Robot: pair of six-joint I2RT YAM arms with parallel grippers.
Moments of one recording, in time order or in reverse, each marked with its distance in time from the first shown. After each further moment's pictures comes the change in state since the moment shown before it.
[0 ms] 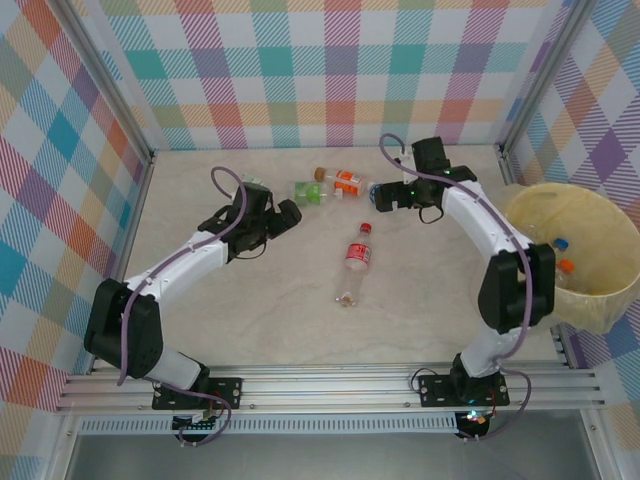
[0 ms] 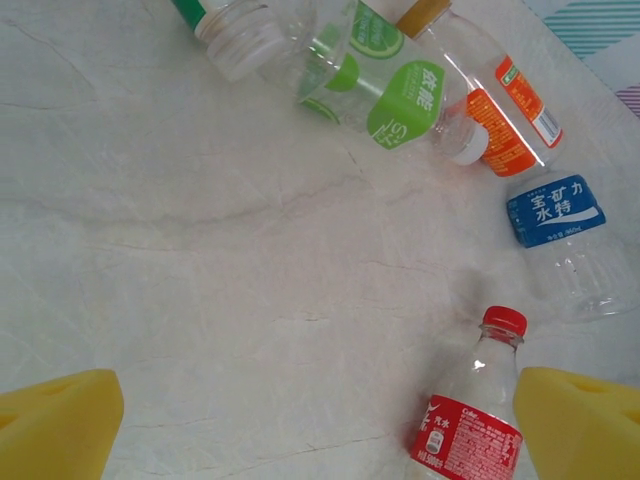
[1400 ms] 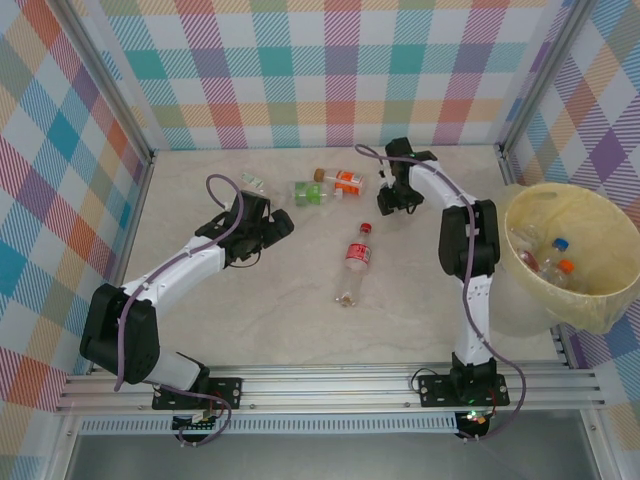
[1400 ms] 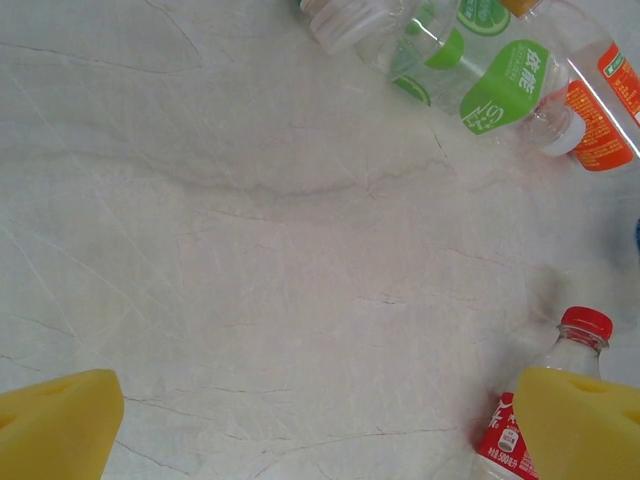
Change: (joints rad) left arm 0.006 -0.029 -0.044 -0.075 -0.055 -0.021; right arm 0.010 0.478 0.403 -0.210 0.214 -0.103
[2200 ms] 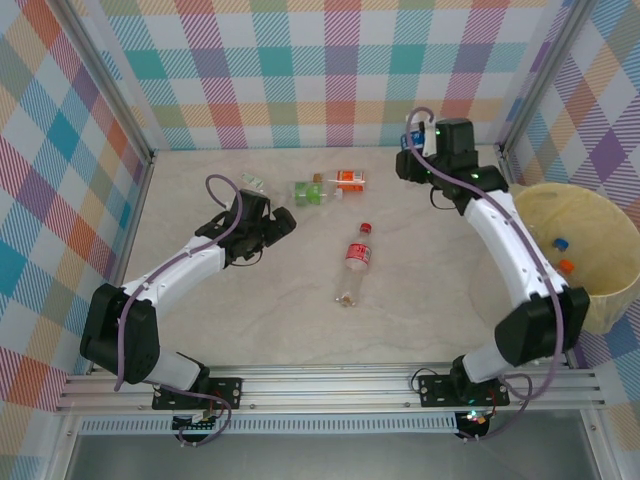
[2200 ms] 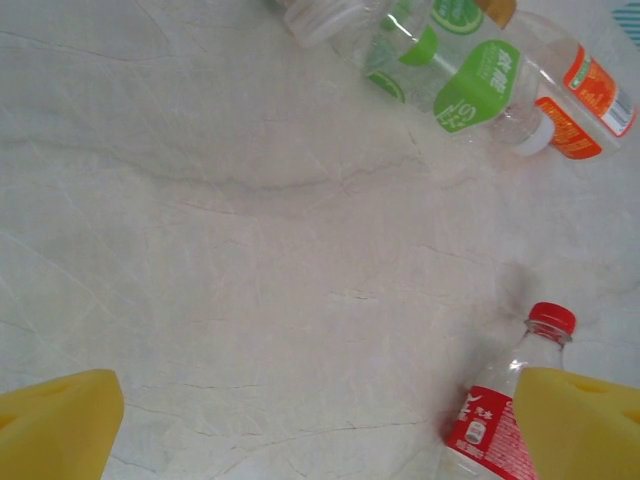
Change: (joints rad) left arm 0.000 0.001 0.000 0.031 0.042 -0.031; right arm -0.005 -0.747 -0.370 0.322 -0.120 0.258
